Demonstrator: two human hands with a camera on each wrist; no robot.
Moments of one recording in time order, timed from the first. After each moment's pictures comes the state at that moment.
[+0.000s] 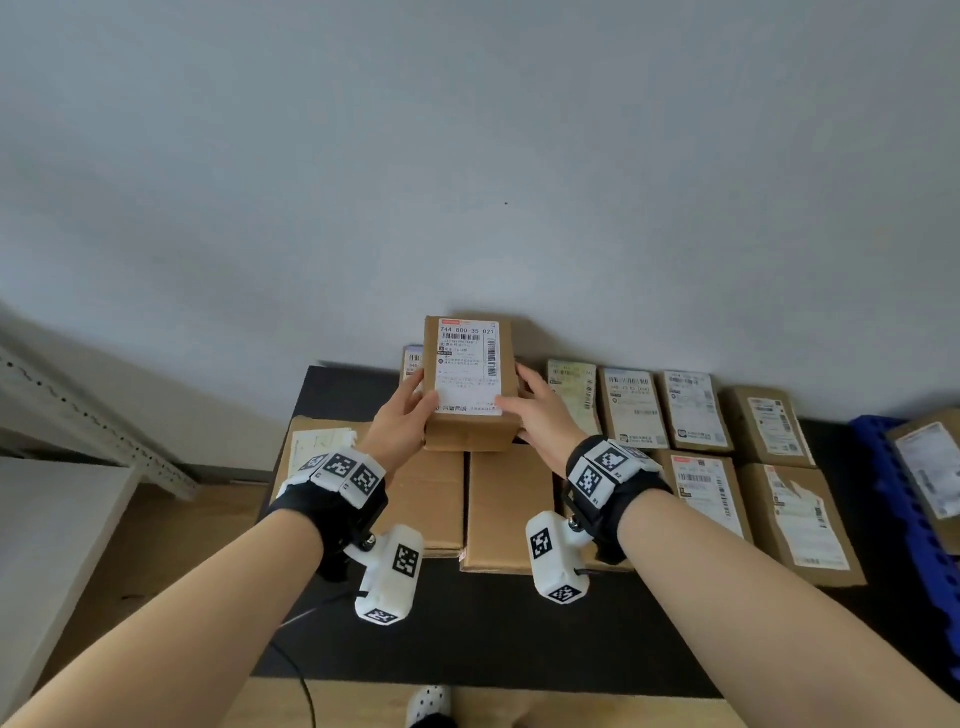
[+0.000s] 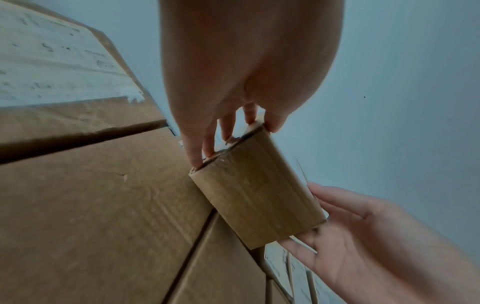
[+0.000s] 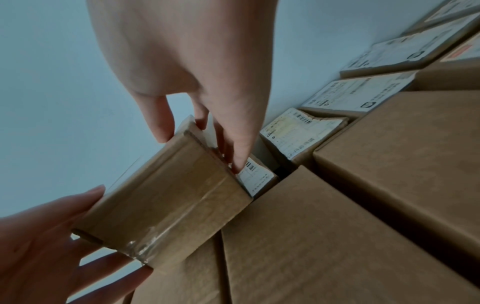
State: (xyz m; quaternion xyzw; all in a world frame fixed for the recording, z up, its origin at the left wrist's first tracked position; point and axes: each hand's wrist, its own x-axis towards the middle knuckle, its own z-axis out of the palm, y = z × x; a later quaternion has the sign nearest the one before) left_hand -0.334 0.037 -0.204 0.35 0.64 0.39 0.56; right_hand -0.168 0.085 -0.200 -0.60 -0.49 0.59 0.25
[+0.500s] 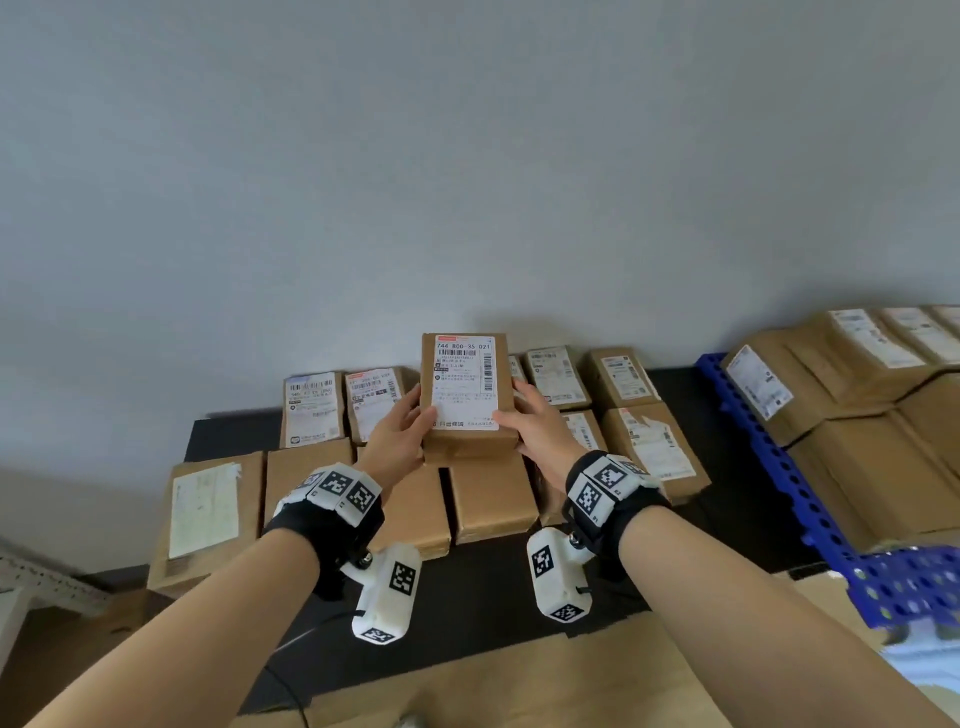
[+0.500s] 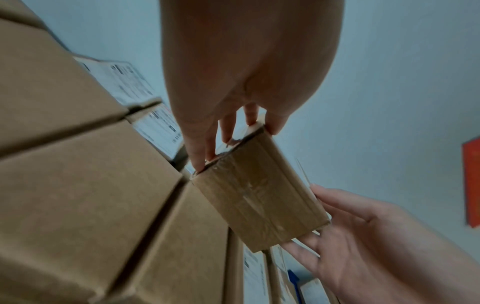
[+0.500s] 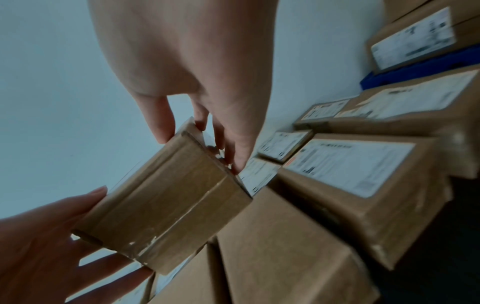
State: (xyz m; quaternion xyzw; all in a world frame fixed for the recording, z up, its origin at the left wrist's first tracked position) left_hand -0.204 0.001 -0.164 0.43 0.57 0.36 0.61; right_hand -0.030 0.007 -0.160 -0.62 -0.44 0.55 0.36
